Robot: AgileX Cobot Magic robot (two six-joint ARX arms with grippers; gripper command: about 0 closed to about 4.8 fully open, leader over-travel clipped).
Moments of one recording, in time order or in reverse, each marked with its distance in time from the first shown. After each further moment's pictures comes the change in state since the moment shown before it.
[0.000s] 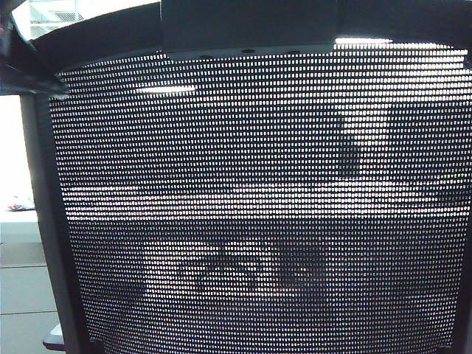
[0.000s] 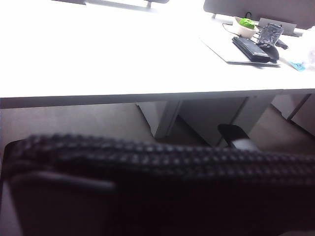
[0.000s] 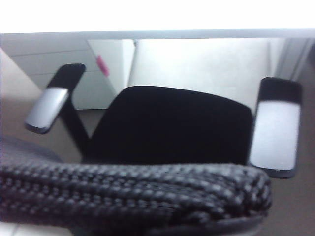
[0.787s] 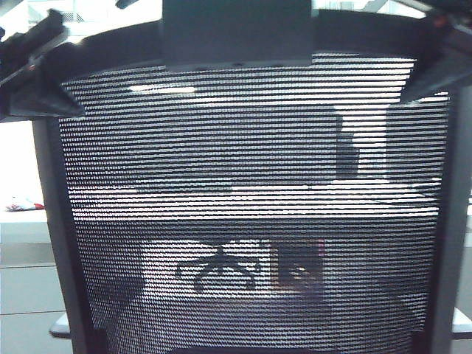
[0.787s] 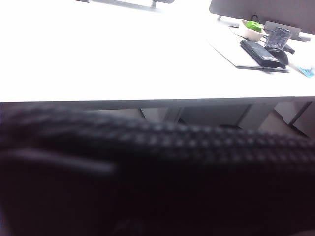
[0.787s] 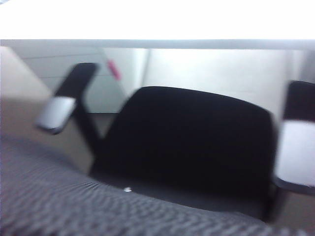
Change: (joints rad) left arm 0.168 0.269 0.015 0.253 0.142 0.002; right arm -0.058 0.306 0.001 0.319 -0.104 -0.032
